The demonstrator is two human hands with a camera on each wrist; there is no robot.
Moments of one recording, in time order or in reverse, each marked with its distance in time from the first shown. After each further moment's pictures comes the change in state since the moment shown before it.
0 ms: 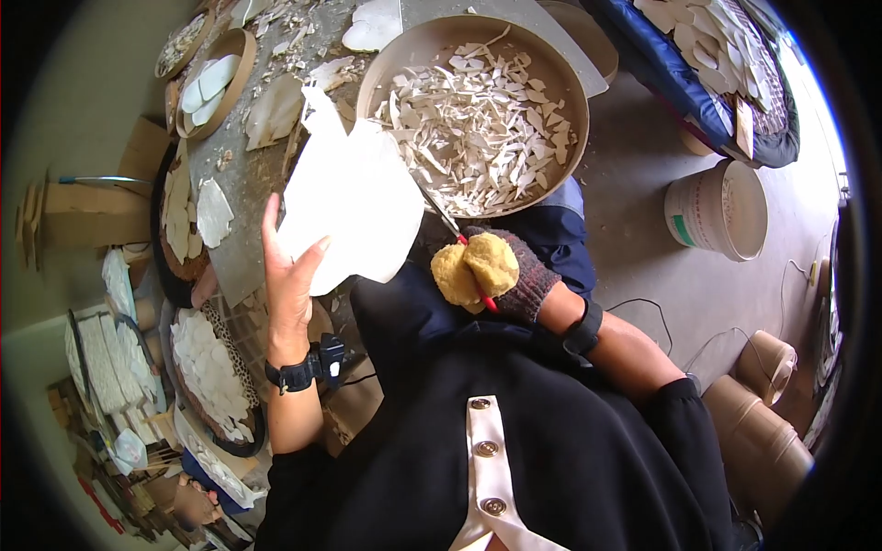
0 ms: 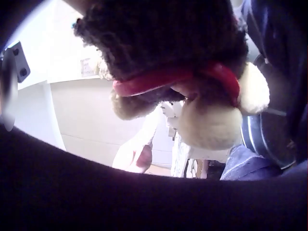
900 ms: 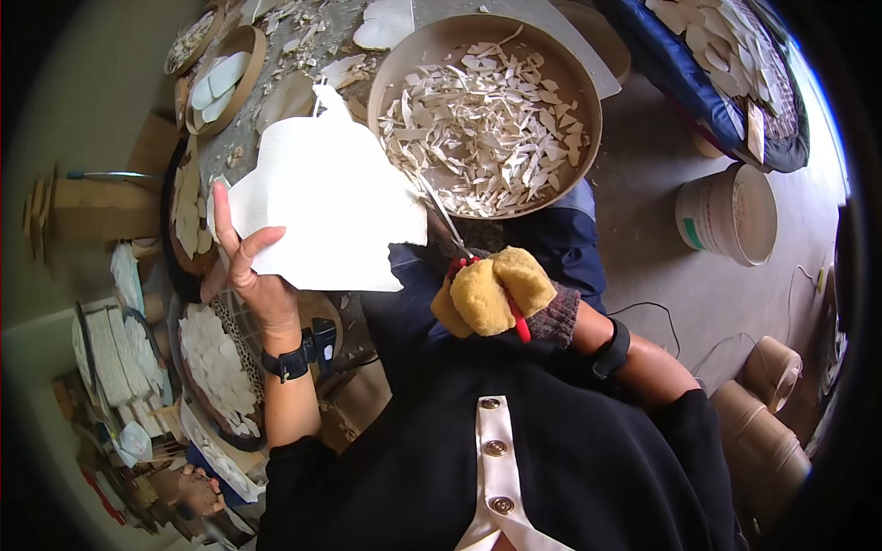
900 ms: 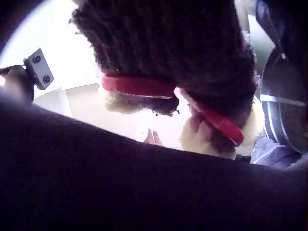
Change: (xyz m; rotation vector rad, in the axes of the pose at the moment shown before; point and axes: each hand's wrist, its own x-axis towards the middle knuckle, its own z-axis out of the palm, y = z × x) left_hand 0.014 0.012 -0.026 0.359 0.149 0.688; right_hand -0.012 0.007 0.023 2.217 -0.321 0.148
